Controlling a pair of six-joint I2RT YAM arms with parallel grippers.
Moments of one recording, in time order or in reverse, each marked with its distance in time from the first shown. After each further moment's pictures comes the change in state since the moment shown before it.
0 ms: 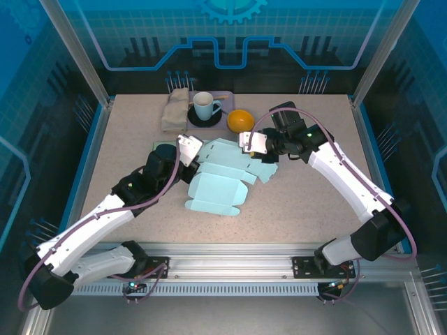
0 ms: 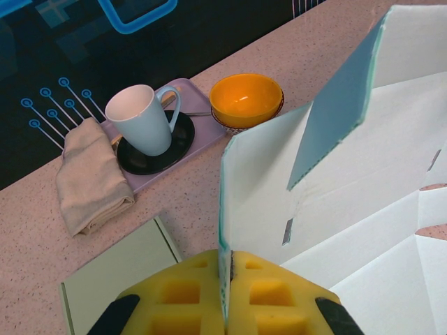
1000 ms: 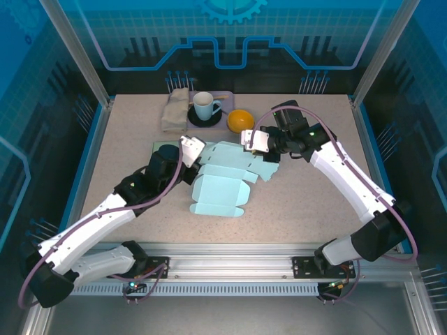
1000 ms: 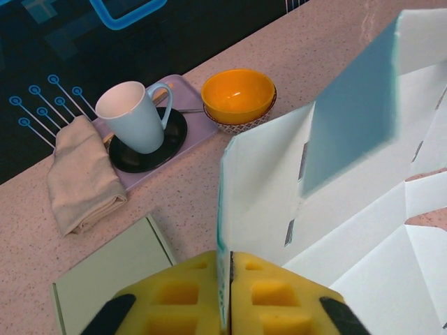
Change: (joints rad) left arm -0.012 0.013 0.000 -0.005 -0.002 -0.013; right arm -0.013 -0.002 0.020 -0.022 0.001 0.009
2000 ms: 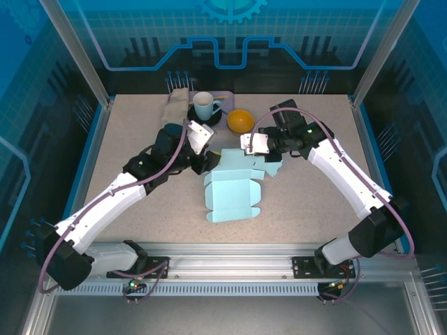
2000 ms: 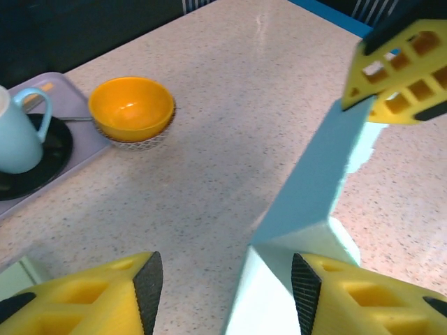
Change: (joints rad) left arm 0.109 0.196 0.167 -0.026 0.438 -0.063; right arm -0.005 0.030 0.020 -0.038 0.011 -0.131
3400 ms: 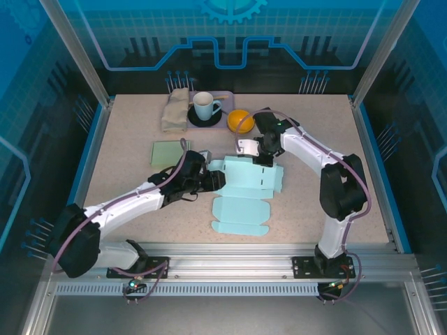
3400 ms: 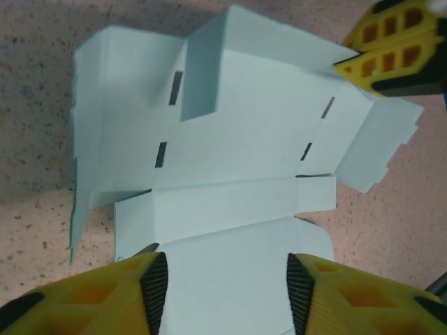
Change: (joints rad) left arm -0.084 0.116 -0.308 0.197 -0.050 -0.807; right arm -0.045 0.379 0.022 0.028 0.127 0.124
